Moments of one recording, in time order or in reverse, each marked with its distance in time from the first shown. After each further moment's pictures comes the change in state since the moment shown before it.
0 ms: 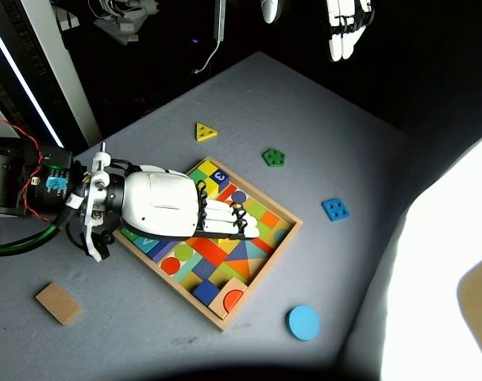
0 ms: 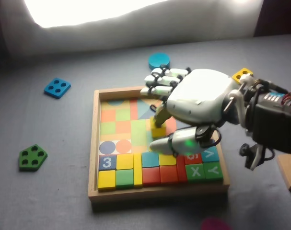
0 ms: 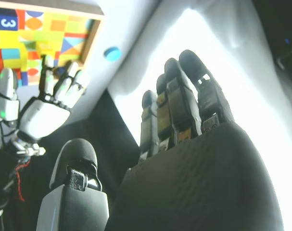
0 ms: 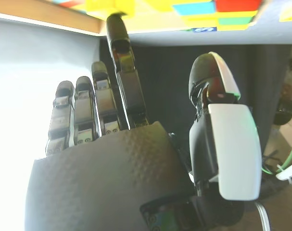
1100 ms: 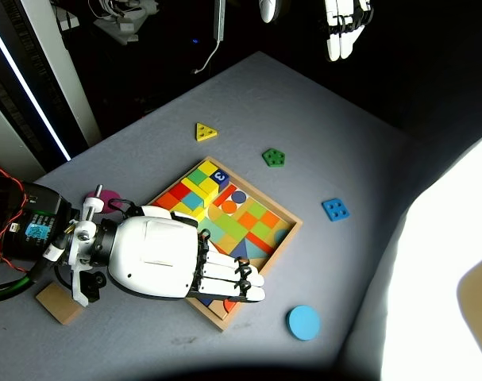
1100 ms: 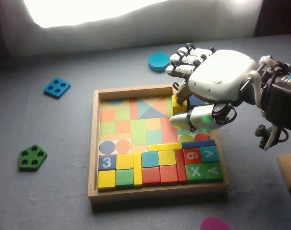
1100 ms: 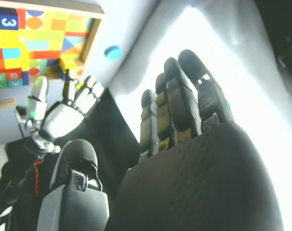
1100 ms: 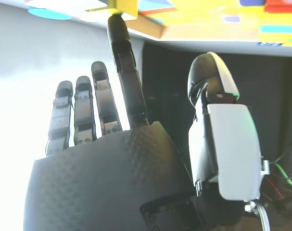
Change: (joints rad) left arm 0.000 0.000 -0.007 -0.001 0.000 0.000; right arm -0.003 0.006 0.099 0.048 0.028 -0.043
